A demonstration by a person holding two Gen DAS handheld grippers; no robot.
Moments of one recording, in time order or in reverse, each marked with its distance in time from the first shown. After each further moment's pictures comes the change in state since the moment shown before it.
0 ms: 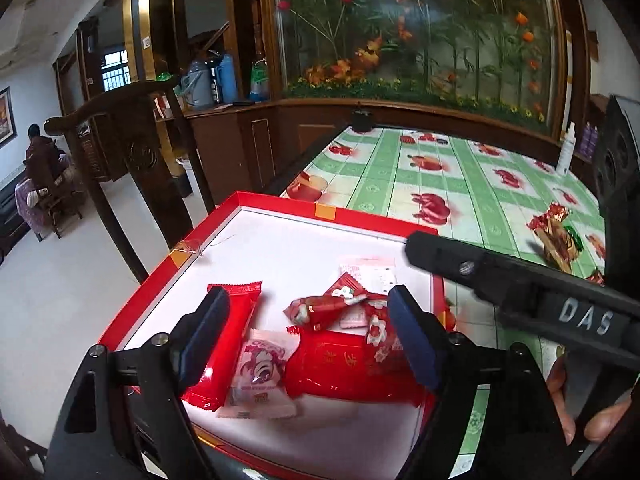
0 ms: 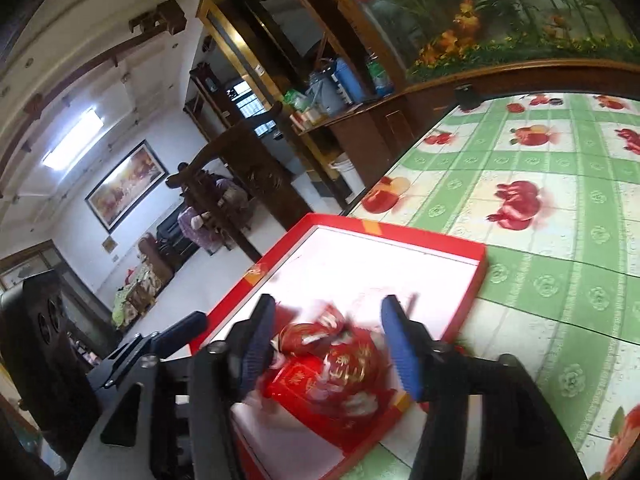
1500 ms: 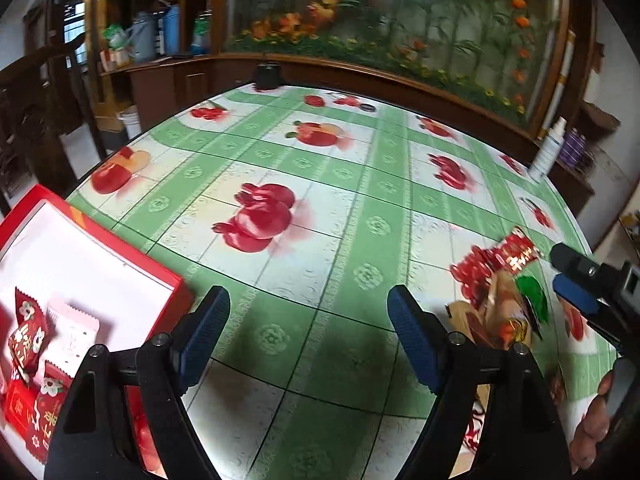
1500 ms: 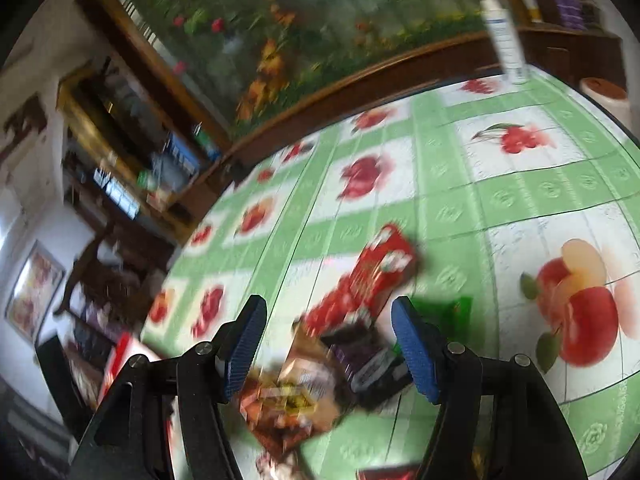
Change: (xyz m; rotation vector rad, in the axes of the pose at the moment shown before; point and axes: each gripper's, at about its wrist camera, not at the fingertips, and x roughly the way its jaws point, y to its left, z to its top) left arm 0.102 -0.181 0.047 -0.077 0.167 -0.159; right arm -0.142 -0.260 0.062 0.295 -0.099 -0.390
